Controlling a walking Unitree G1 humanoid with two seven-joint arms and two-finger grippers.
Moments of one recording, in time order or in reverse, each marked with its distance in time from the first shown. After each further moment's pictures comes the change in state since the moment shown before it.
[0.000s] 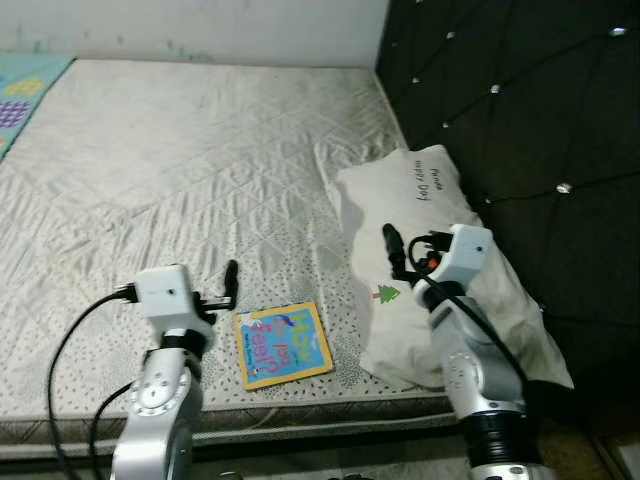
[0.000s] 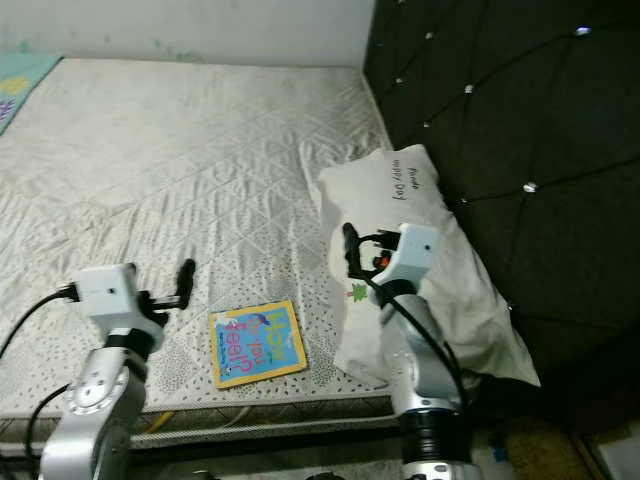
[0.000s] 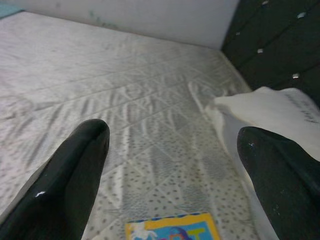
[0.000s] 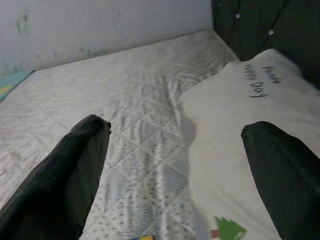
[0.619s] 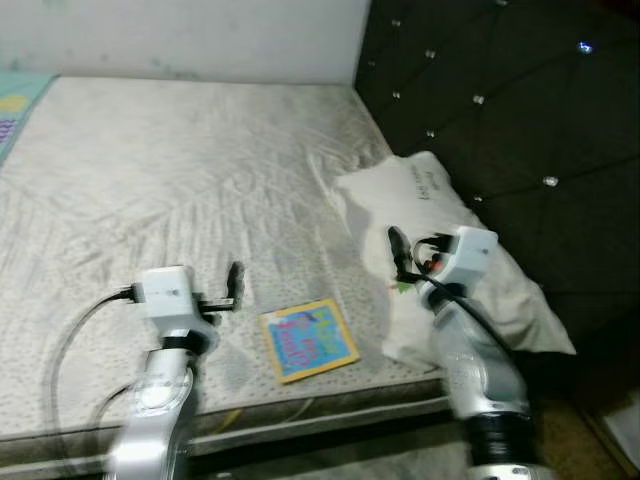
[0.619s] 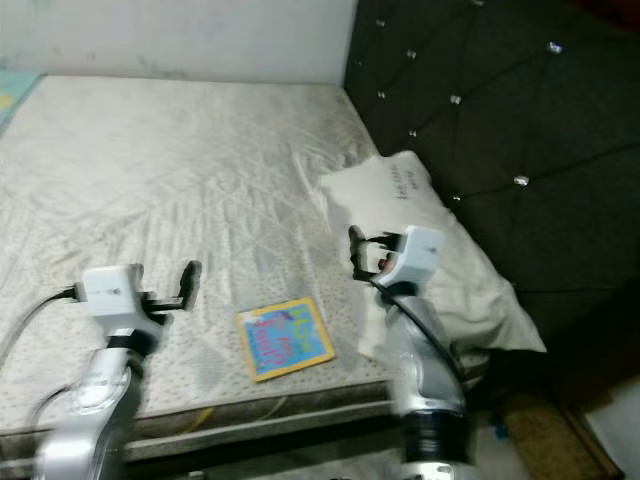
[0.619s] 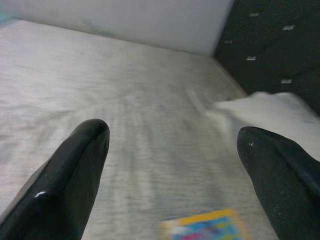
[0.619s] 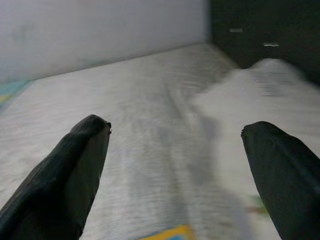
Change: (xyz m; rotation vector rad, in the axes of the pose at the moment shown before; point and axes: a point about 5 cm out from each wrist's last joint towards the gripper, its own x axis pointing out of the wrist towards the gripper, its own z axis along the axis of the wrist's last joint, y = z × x) left arm -0.002 0.012 -0.001 0.027 0.008 0.032; right arm 0.002 0.013 -0.003 0.009 0.011 0.040
